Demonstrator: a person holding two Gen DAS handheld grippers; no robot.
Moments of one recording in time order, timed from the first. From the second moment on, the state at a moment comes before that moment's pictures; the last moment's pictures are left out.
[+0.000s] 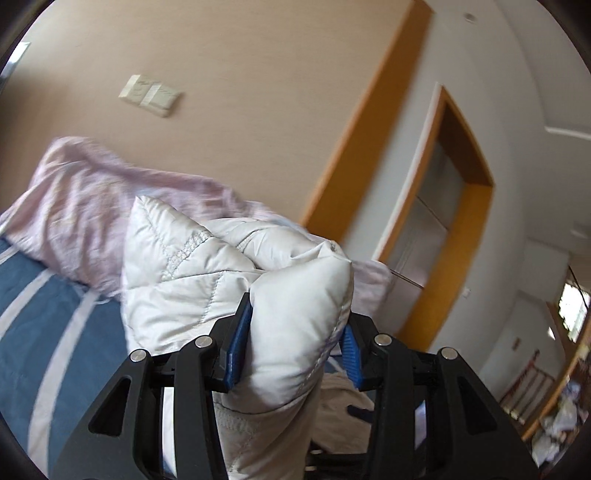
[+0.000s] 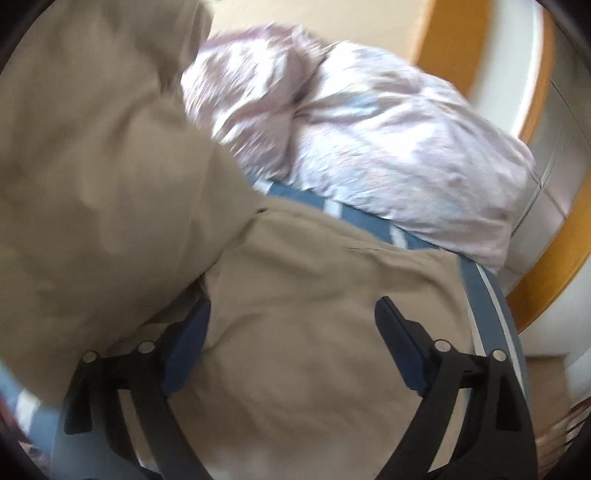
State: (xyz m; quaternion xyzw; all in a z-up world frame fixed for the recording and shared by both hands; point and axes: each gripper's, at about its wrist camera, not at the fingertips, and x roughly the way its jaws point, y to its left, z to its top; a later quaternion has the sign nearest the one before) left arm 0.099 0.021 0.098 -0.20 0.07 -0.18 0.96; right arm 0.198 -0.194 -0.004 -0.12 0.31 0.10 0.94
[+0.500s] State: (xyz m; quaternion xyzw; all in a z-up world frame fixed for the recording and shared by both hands) left arm 0.149 -0.176 0.057 -0.07 0.22 -0.39 0.89; right arm 0.172 -0.403 0.035 0.09 0.26 -0.03 0.96
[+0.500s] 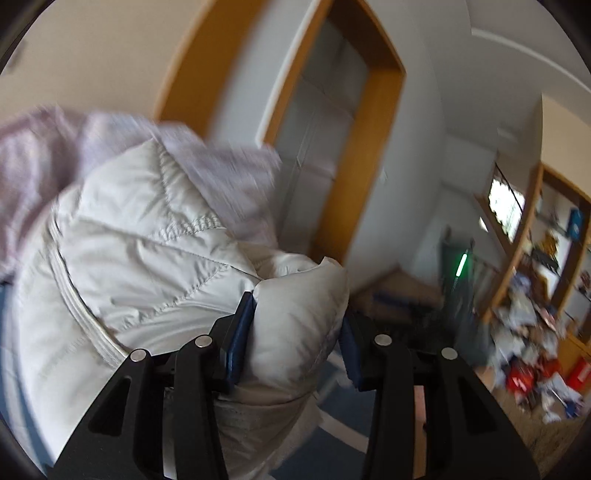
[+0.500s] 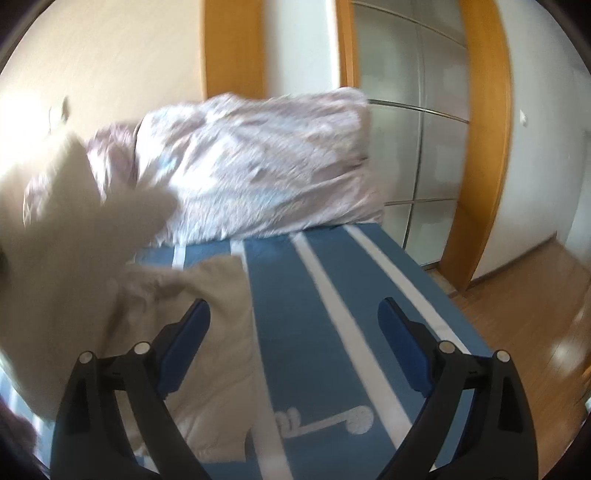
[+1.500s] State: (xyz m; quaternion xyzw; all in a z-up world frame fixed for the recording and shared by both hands) left arm 0.118 -0.183 0.032 0.13 0.21 -0.37 0.90; right arm 0.311 -0.364 0.001 0.17 0.43 0.19 0.87
